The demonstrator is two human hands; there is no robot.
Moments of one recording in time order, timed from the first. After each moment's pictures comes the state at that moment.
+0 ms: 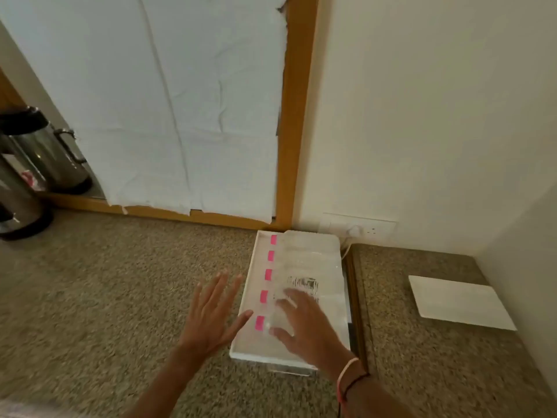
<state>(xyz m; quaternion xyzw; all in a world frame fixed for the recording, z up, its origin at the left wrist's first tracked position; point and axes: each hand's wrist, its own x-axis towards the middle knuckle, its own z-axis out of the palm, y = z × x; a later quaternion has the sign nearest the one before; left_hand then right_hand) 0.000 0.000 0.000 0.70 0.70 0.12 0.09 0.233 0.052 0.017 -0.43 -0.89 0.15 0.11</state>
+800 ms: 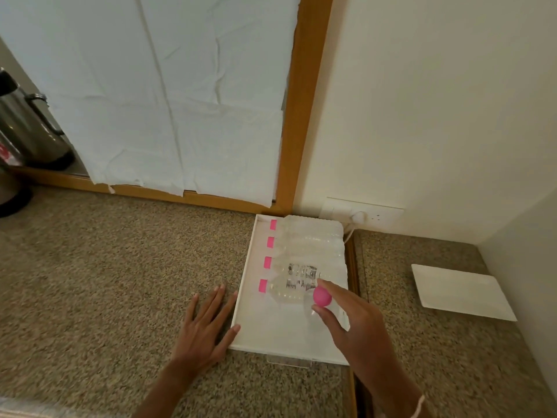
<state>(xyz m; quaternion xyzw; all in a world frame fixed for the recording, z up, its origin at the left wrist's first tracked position) -0.019 -0.024 -0.071 0.71 0.69 0.08 0.13 0.276 0.033 0.076 -0.47 -0.80 0.17 0.32</state>
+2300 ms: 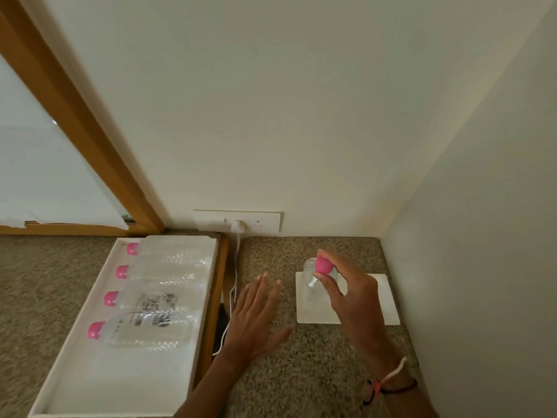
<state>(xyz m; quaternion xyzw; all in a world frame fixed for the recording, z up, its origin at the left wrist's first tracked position) 0.363 0.158 -0.076 0.78 0.61 0.13 0.11 0.566 0.192 0.057 -0.52 -0.72 0.18 0.43</state>
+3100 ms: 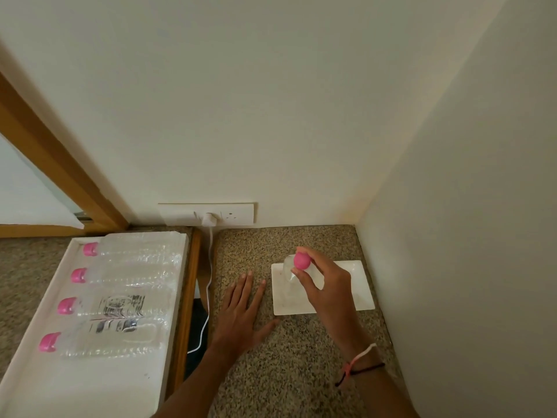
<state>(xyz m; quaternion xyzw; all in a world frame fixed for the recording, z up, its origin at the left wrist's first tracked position) 0.381 0.170 -0.124 0.78 0.60 0.09 0.16 0.577 0.200 0.024 -0.54 -0.69 0.23 0.41</state>
